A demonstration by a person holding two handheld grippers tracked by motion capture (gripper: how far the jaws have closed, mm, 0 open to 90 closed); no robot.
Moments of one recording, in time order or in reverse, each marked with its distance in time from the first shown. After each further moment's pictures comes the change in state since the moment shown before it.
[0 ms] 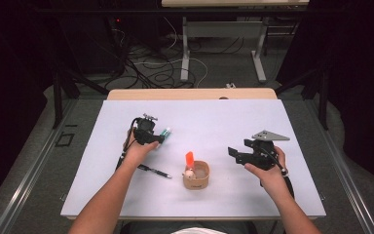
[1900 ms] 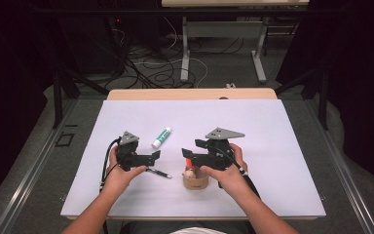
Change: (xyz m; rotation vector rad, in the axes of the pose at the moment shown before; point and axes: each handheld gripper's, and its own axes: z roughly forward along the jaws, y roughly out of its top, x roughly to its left) left arm -0.013 -0.074 -0.071 -0.315 -0.115 -0.022; right arm 0.118 0.040 0.033 -0.033 0.223 -0.044
